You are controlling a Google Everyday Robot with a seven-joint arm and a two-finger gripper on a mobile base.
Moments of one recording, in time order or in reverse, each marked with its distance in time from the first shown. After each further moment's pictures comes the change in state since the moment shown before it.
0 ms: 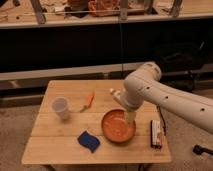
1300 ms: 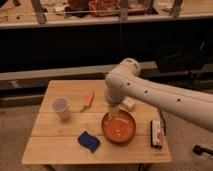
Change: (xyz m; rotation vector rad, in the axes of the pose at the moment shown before) arm -0.080 -0.048 0.011 0.054 -0.063 -0.061
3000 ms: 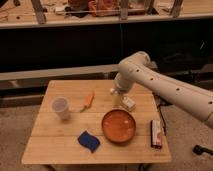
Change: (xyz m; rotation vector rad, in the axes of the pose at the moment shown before) arm 0.075 -0.051 0.026 -0.006 -0.041 0.267
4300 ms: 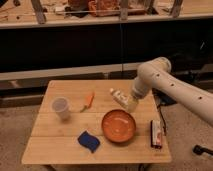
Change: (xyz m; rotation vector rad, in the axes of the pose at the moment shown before) arm 0.074 0.029 -0.015 -0.023 0.021 0.189
